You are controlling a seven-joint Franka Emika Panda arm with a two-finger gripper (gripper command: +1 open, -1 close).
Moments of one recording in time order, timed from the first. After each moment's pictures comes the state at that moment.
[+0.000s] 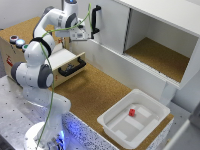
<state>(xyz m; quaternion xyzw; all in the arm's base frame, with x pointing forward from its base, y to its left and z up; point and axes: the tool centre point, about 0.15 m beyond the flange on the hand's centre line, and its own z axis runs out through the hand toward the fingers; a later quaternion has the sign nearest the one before) 0.340 0.250 0.525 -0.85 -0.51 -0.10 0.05</state>
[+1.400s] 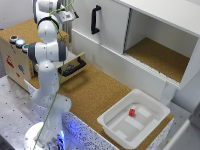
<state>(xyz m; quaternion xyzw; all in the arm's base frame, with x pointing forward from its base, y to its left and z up) 0.378 0.436 0.482 -0.75 -0.66 -0.03 0.05</state>
